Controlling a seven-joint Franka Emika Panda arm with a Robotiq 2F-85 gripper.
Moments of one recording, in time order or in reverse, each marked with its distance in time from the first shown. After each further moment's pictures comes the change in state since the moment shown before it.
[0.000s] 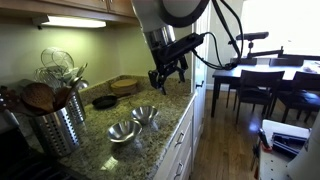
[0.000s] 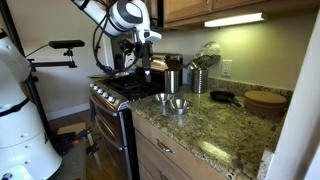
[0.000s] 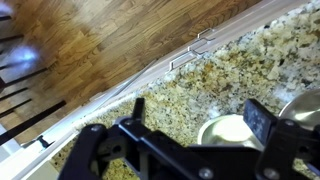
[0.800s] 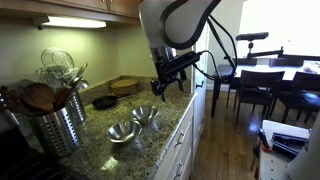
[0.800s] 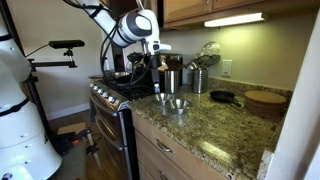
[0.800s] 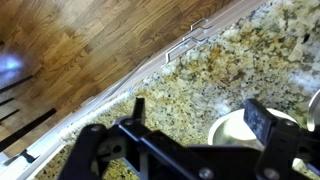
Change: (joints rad) arm -0.005 0.108 -0.097 -0.022 -0.027 0.181 0.008
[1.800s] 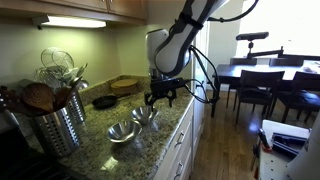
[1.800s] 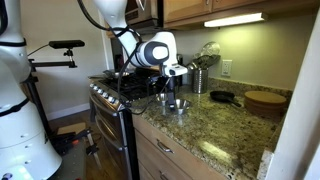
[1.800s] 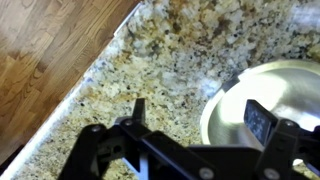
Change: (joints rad) arm 0.002 0.309 -0.121 0.097 0.141 0.360 0.017
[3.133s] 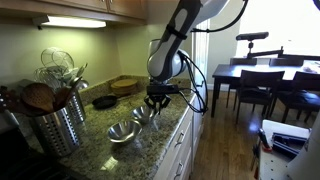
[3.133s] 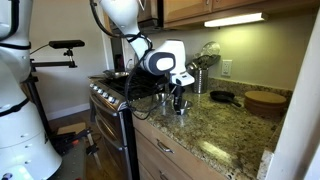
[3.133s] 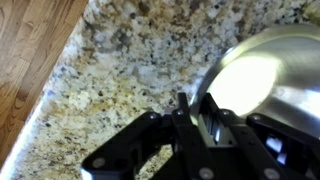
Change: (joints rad) arm 0.002 0.123 -0.029 0.078 0.244 0.086 -0.091
